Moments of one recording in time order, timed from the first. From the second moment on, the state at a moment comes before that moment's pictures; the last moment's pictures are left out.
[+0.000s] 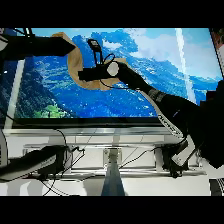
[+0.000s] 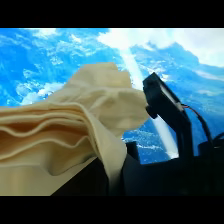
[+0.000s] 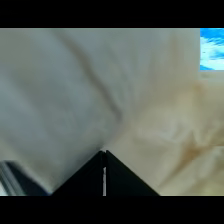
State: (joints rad) left arm -0.06 -1.26 1.39 0.79 -1.06 -1.14; right arm 0.68 -1.83 1.65 -0.90 0.65 1.38
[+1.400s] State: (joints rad) left arm -0.32 -1.57 1.39 0.64 -0.71 -1.08; right arm -0.04 -1.88 1.66 -0.77 1.12 1.22
